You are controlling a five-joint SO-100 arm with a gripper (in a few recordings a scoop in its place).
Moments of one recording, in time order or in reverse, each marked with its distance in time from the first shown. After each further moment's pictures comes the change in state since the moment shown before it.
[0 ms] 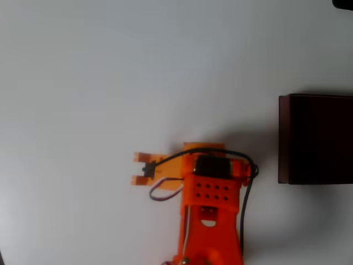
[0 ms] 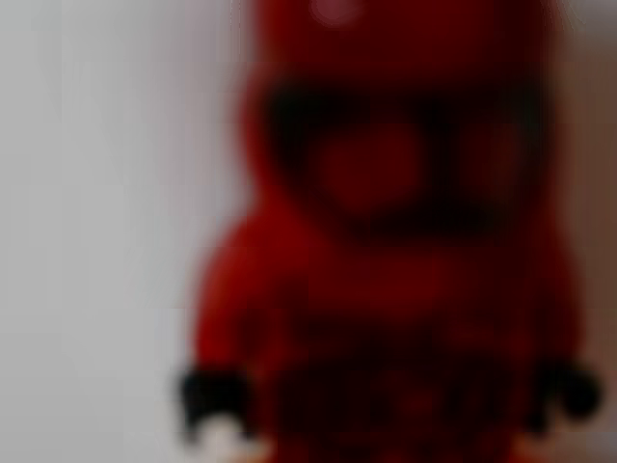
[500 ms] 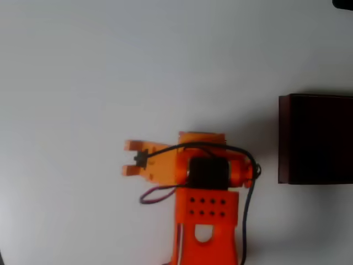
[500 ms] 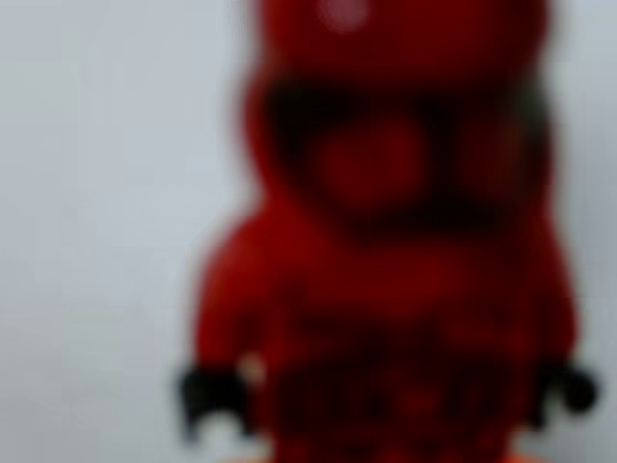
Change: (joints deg) arm -3.3 11.2 -16.6 17.9 4.0
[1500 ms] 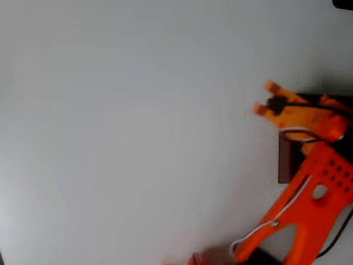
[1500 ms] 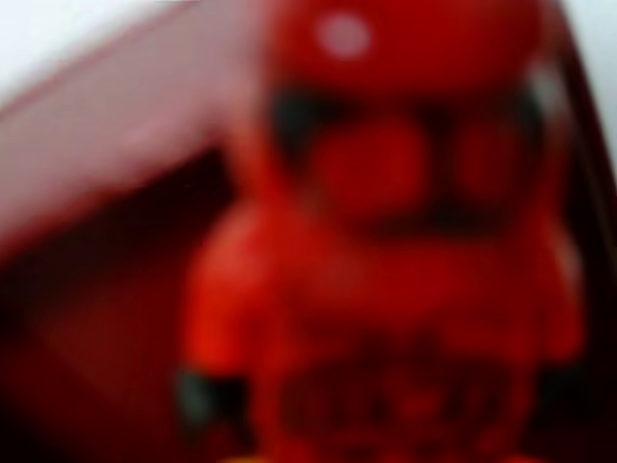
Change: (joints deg) arm 33.3 -39.2 -55.5 8.7 -8.3
